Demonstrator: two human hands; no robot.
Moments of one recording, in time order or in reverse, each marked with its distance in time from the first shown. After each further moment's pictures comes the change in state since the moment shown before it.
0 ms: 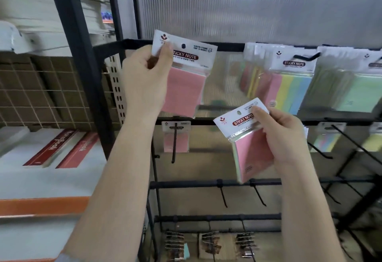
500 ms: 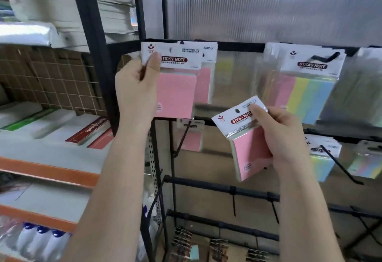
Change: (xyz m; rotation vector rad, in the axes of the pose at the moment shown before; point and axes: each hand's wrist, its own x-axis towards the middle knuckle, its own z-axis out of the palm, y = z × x) left_hand -0.030 0.000 -0.006 0.164 0.208 -0.066; right_hand 0.032 0.010 -0.007 0.046 -0.231 -0.025
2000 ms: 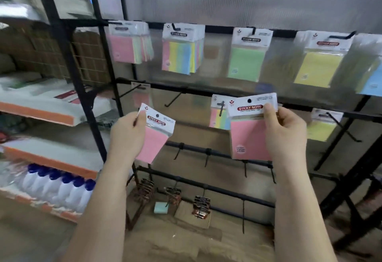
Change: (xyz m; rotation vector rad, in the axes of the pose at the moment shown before) left_hand -0.281 0.094 0.079 0.642 -0.132 -0.223; right_hand -0.090 0.023 -0.302 -0.191 0.136 -0.124
